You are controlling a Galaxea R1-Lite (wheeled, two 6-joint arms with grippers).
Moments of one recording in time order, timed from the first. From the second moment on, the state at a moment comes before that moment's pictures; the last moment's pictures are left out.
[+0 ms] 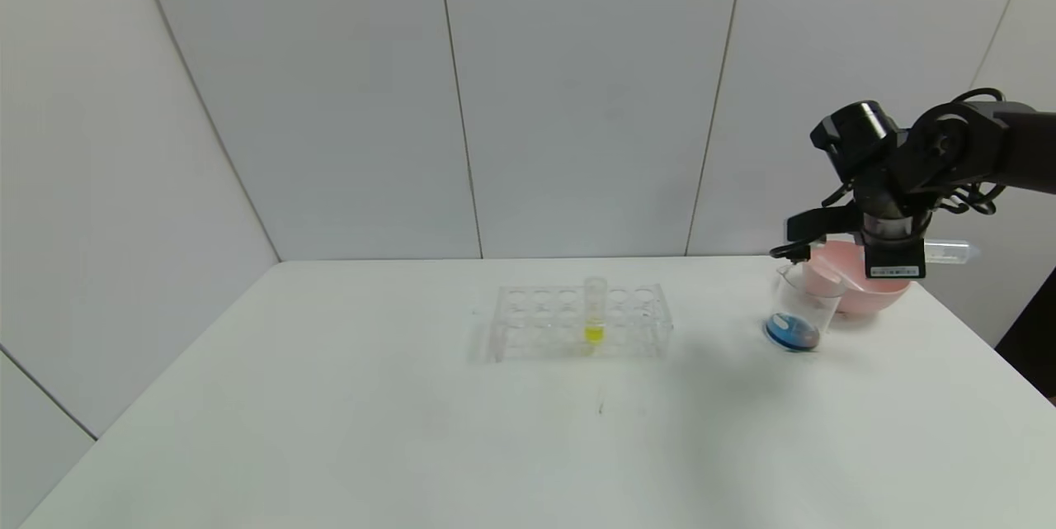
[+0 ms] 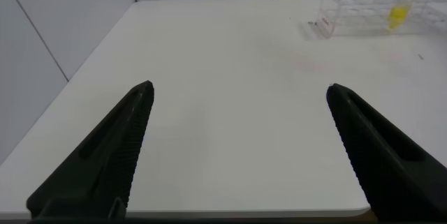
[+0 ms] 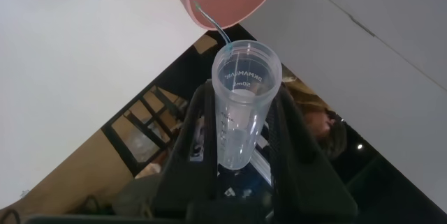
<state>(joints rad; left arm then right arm) 0.00 0.00 0.00 0.00 0.00 0.00 0.13 2.18 -2.00 0.79 -0.73 -1.23</state>
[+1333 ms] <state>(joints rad) 0.00 0.00 0.00 0.00 0.00 0.00 0.09 2.16 -2.00 0.74 -0.45 -0.96</state>
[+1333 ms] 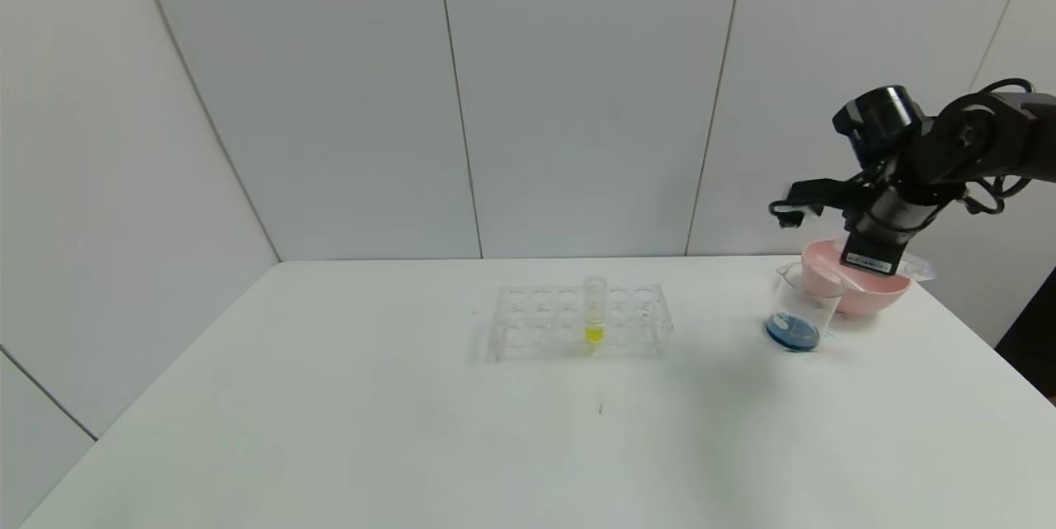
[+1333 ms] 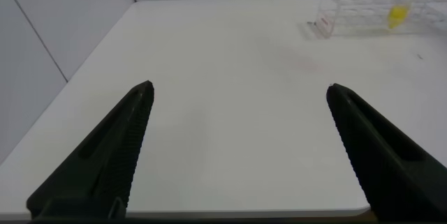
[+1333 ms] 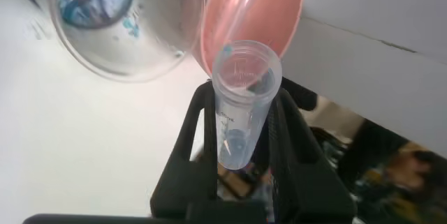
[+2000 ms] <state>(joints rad) 0.00 0.00 0.00 0.00 0.00 0.00 -0.09 1.97 -1.86 0.61 0.27 -0.36</state>
